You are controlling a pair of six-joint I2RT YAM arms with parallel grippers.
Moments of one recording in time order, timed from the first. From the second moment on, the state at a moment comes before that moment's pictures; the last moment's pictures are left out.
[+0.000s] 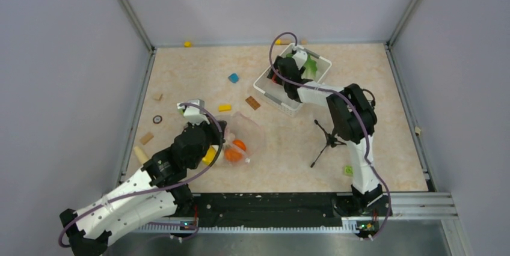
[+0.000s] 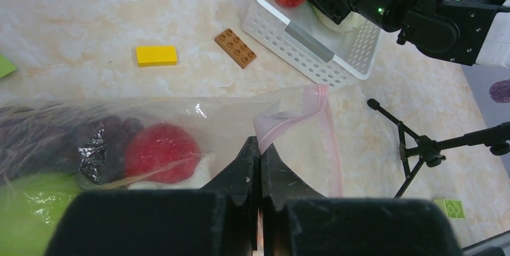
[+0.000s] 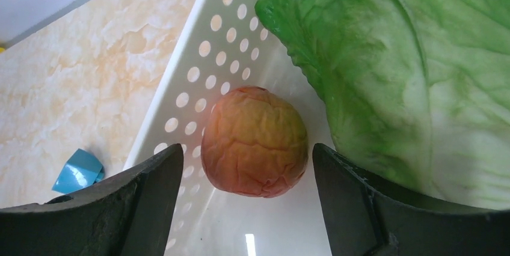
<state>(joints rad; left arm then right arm) -0.89 0.61 0.62 -0.33 -0.55 -0.62 0.53 2.16 1.46 0.20 0.39 0.69</state>
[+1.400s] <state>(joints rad) -0.89 0.62 0.60 -0.29 -0.57 -0.63 0.53 1.82 1.05 0.50 0.20 0.64</state>
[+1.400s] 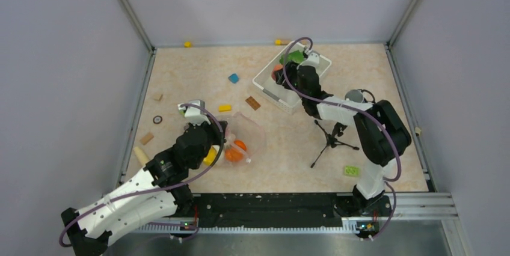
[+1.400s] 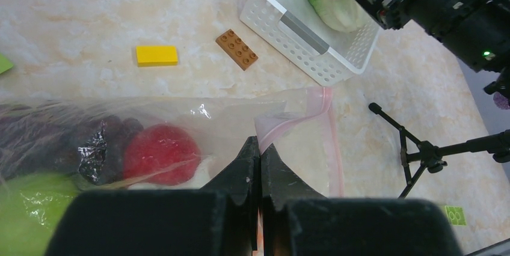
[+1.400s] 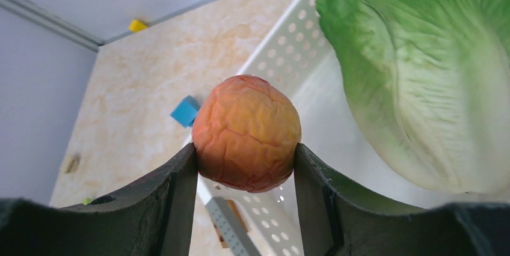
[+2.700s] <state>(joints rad) -0.89 0.58 0.59 -0.29 -0.52 -0.64 1.05 1.26 0.49 0.82 0.00 0.46</state>
